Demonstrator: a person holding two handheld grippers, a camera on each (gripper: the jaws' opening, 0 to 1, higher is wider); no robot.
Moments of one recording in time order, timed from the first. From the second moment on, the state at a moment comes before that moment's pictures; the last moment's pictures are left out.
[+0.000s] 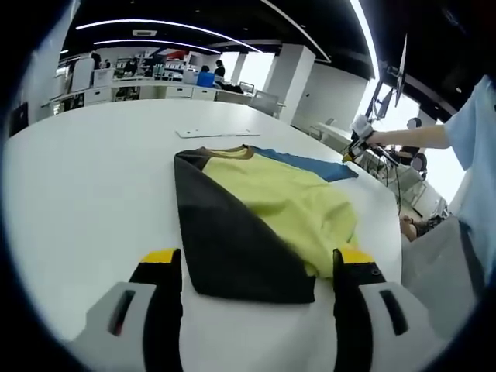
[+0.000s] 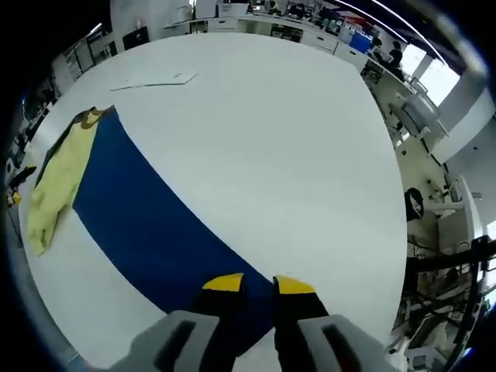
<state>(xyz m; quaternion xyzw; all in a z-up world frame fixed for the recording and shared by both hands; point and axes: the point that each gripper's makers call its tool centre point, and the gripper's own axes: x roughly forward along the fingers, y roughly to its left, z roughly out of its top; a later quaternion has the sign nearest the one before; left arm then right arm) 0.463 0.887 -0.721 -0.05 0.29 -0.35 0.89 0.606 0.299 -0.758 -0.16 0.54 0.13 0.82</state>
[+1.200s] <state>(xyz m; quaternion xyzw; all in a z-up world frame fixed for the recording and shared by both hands) 0.451 0.895 -0.714 -0.06 0.27 -0.34 0.90 0.577 0.342 -0.734 -0.14 0.45 0.22 0.85</state>
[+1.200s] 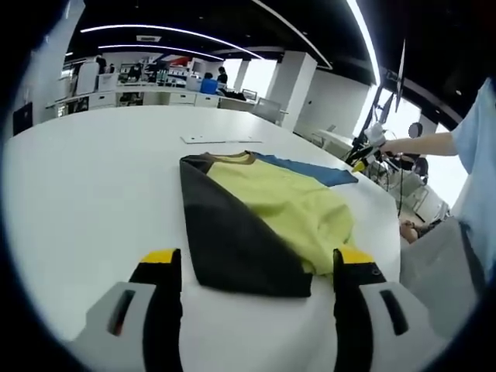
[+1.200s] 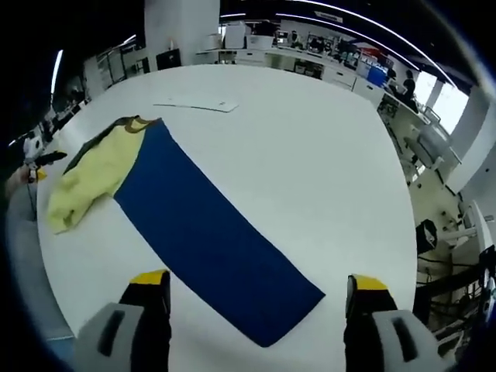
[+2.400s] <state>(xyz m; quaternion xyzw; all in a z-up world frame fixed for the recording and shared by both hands) 0.427 0.902 -0.739 -0.09 0.31 -0.31 0.90 0.525 0.531 -0.700 -0.14 0.36 0.40 0.83</state>
